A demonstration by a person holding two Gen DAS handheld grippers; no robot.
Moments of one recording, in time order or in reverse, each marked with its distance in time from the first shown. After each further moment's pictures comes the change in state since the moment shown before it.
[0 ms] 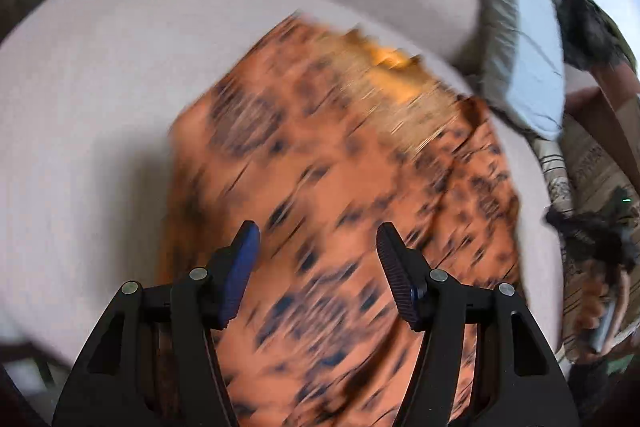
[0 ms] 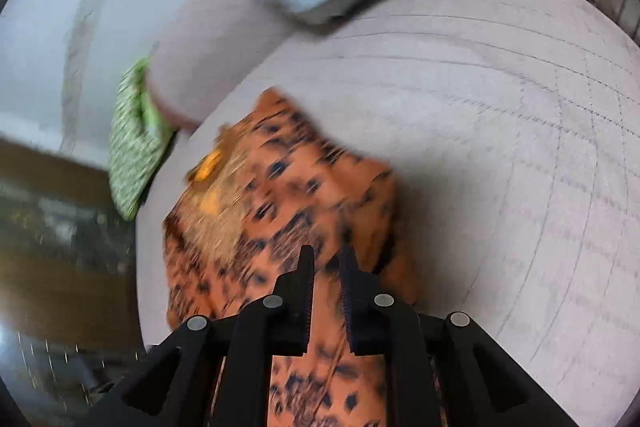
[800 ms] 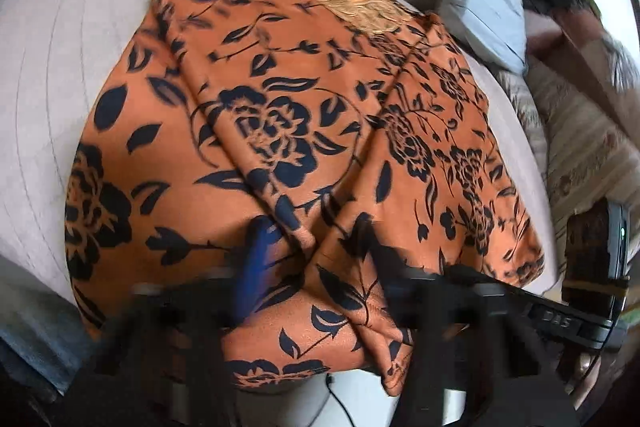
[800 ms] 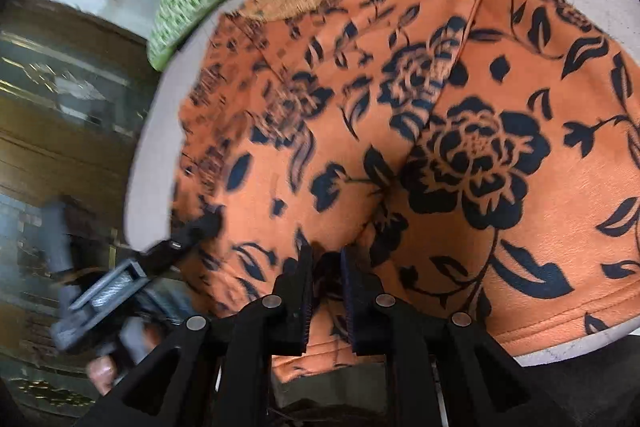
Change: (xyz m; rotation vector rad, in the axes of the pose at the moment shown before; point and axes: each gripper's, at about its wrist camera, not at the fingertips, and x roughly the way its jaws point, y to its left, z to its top) left arm 0.001 -0.020 -0.120 0.109 0.075 -0.134; right arm 0.053 0.062 -0.246 -0.243 0.209 -0.013
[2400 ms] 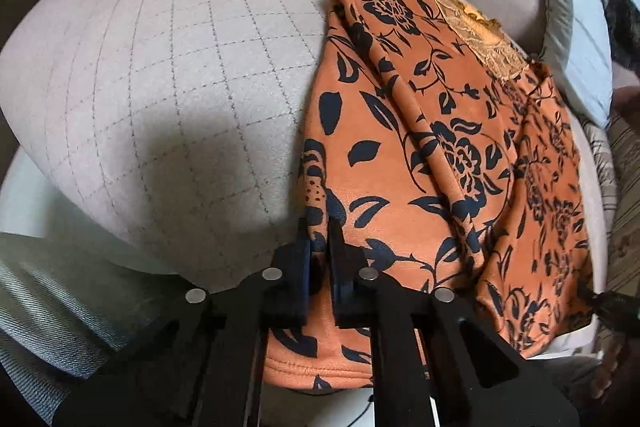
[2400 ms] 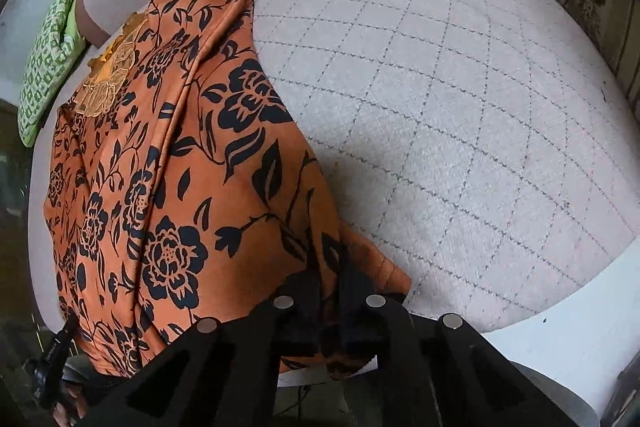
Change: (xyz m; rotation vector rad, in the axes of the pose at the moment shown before) left arm -0.036 0.084 -0.002 -0.220 -0.047 0.288; right arm -0.097 -0.127 0.047 0.253 -0.040 -0.433
